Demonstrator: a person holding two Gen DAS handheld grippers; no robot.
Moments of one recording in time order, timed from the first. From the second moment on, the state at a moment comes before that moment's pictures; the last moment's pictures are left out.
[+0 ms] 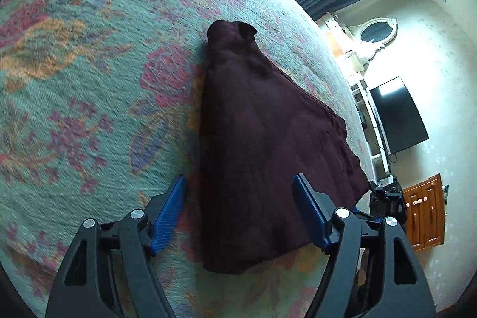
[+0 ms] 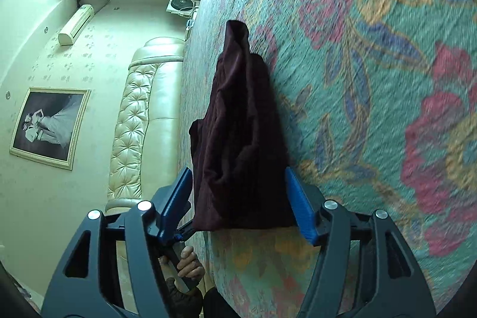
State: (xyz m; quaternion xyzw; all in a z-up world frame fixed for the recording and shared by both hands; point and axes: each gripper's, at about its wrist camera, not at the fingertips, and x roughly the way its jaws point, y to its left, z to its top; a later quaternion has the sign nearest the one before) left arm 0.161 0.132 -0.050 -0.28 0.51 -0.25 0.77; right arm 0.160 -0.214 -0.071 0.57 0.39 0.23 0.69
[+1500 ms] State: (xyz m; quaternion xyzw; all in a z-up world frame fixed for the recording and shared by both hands) left arm 0.090 0.140 -0.046 -0.31 0.55 -0.21 0.75; right arm 0.096 -0.191 -0.053 0.53 0.46 0.23 0.68
